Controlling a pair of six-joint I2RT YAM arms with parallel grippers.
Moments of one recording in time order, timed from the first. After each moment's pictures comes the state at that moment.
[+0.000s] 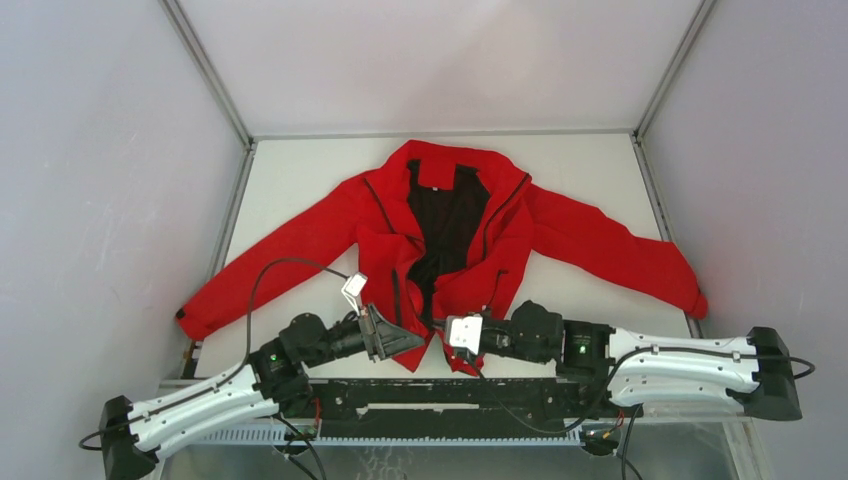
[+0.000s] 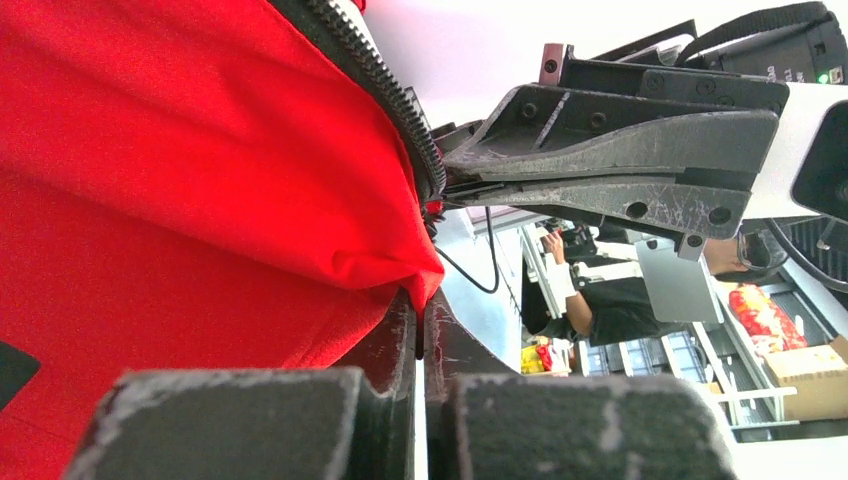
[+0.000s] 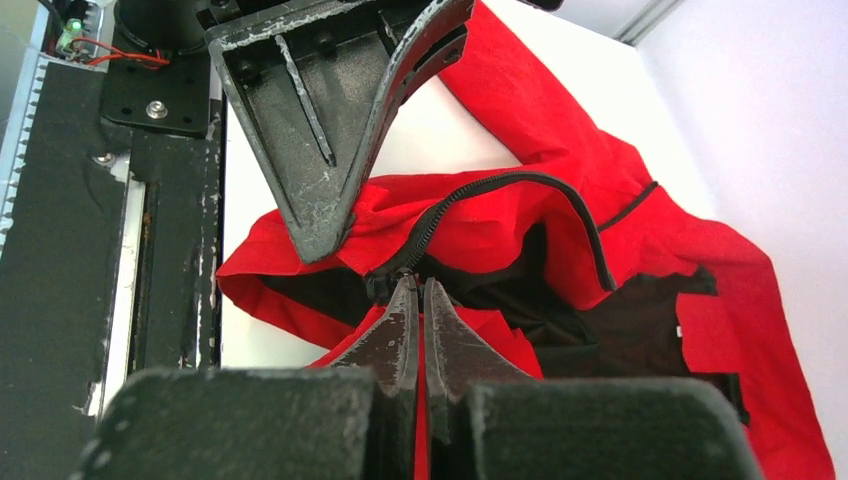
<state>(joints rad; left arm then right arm) -1.06 0.40 0.16 0.19 0.19 -1.10 1.36 0.82 0.56 0.05 0.09 -0.47</state>
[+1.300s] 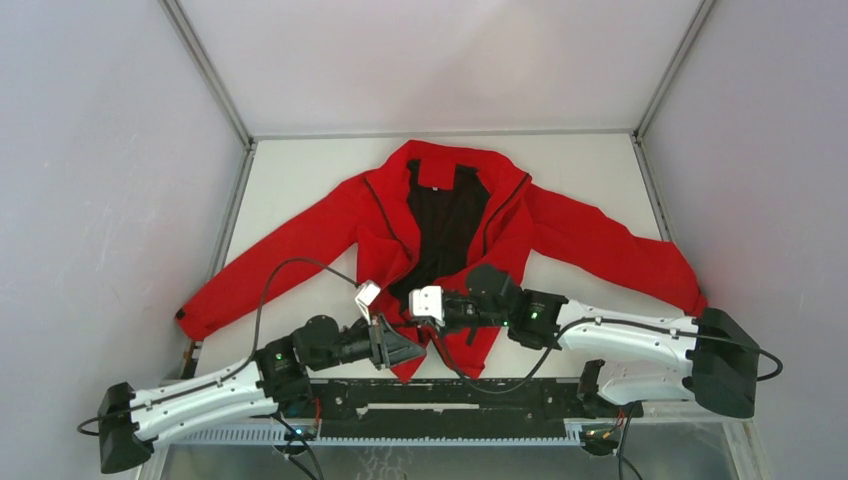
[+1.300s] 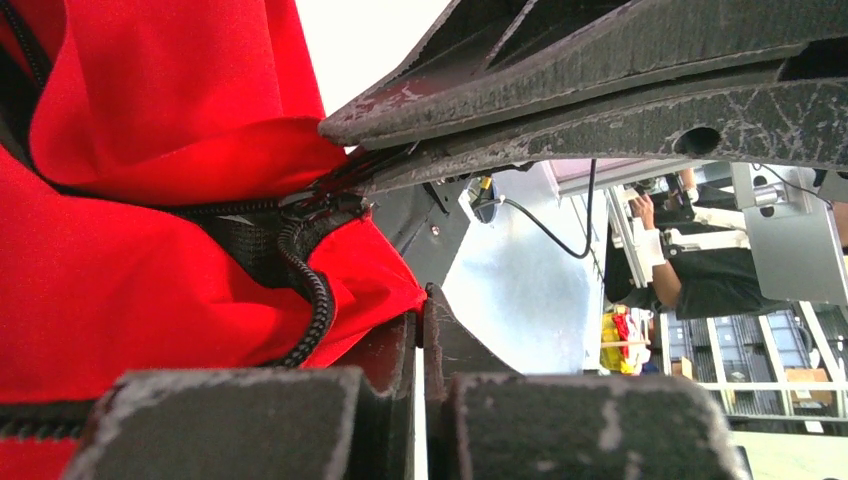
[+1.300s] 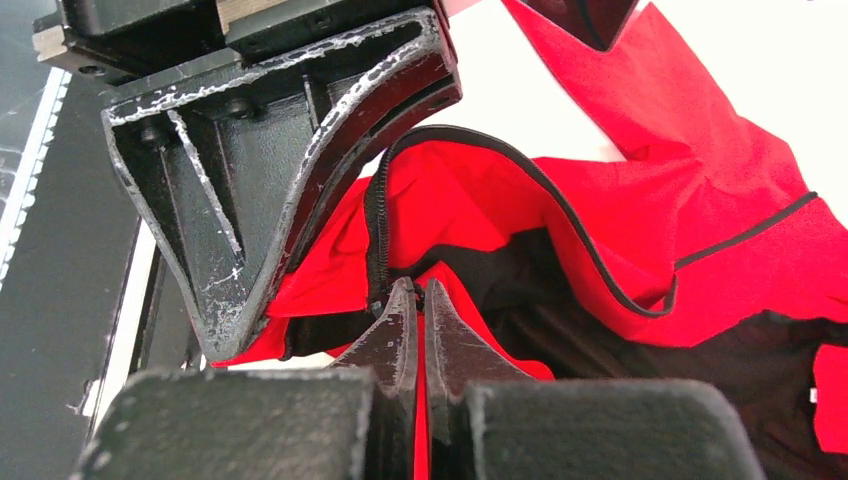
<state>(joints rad) -1.13 0.46 0.17 0.08 0.13 -0.97 1.11 1.18 0.71 0.06 -0.33 -0.46</state>
